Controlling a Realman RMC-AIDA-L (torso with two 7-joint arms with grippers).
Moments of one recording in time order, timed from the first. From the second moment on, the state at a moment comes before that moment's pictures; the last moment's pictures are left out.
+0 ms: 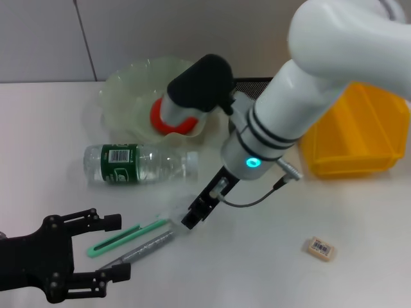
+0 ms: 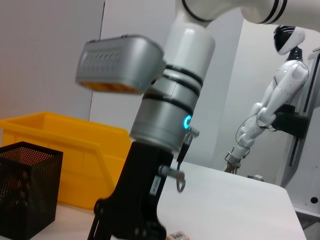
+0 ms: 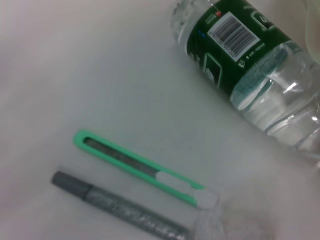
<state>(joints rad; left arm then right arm) -0.32 -2.03 0.67 0.72 1.95 1.91 -1.18 1.10 2.08 -1.83 -0.74 -2.20 -1.15 2.74</state>
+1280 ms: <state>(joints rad) -0.30 -2.06 0.66 0.71 1.94 1.91 -1.19 0.75 2.06 -1.22 -1.61 -2.91 -1.77 2.71</state>
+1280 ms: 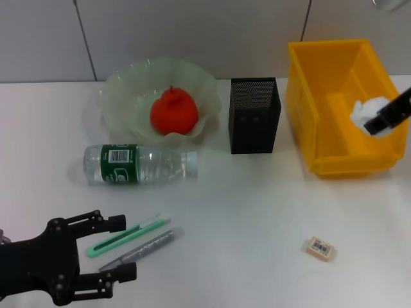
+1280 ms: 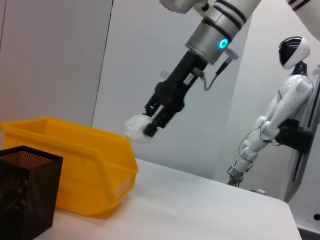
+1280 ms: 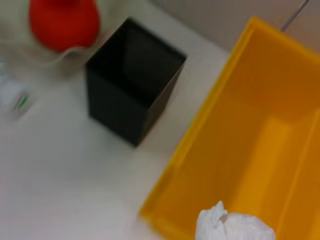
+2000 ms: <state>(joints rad) -0.31 -2.06 0.63 0.69 1.94 1.89 -1.19 0.71 2.08 -1.23 -1.35 -2.92 -1.38 2.62</state>
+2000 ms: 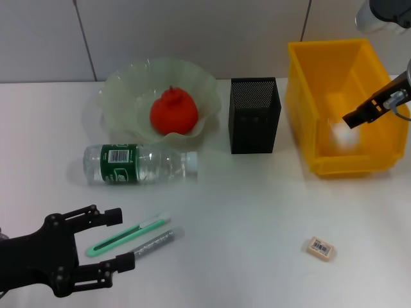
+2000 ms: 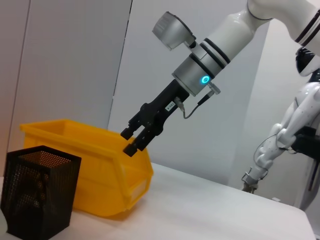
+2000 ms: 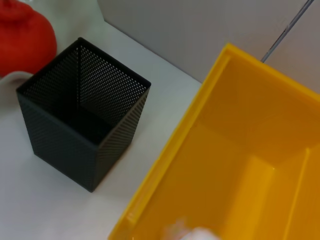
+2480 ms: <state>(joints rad) -0.33 -2.04 0.61 0.69 1.94 1.84 -1.23 0.59 2.08 -1.16 -1.59 -2.74 -1.51 2.57</state>
